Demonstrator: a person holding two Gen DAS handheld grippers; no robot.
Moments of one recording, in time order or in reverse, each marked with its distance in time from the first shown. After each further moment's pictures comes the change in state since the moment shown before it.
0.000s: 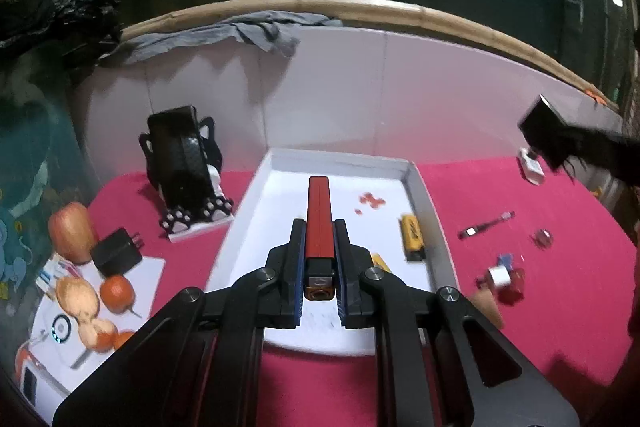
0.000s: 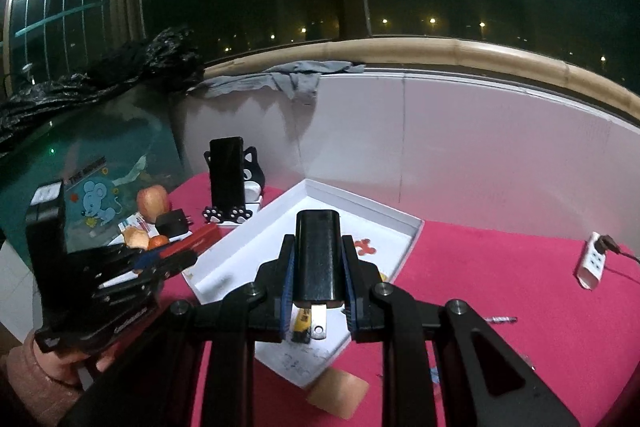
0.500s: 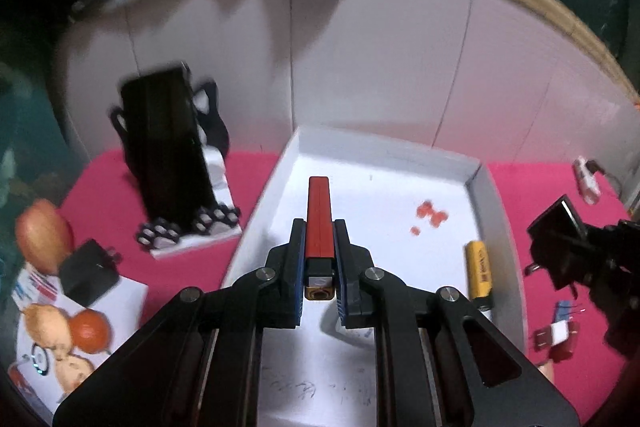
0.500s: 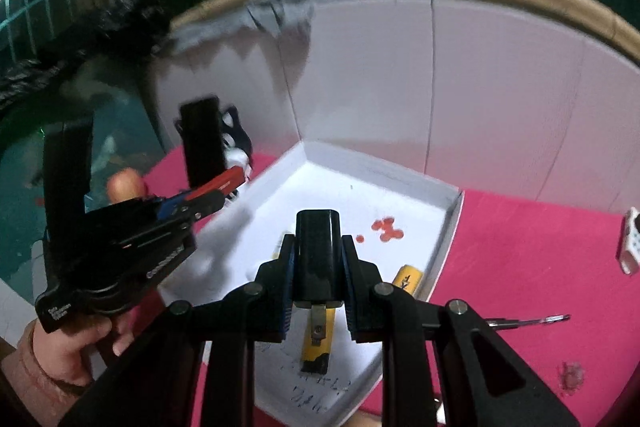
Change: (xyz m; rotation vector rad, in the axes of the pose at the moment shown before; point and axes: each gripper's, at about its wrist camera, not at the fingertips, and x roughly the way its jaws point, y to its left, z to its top) left arm 0.126 0.024 0.025 -0.068 0.194 0.080; right arm 0.116 0.000 -0.006 0.076 0.212 -0.019
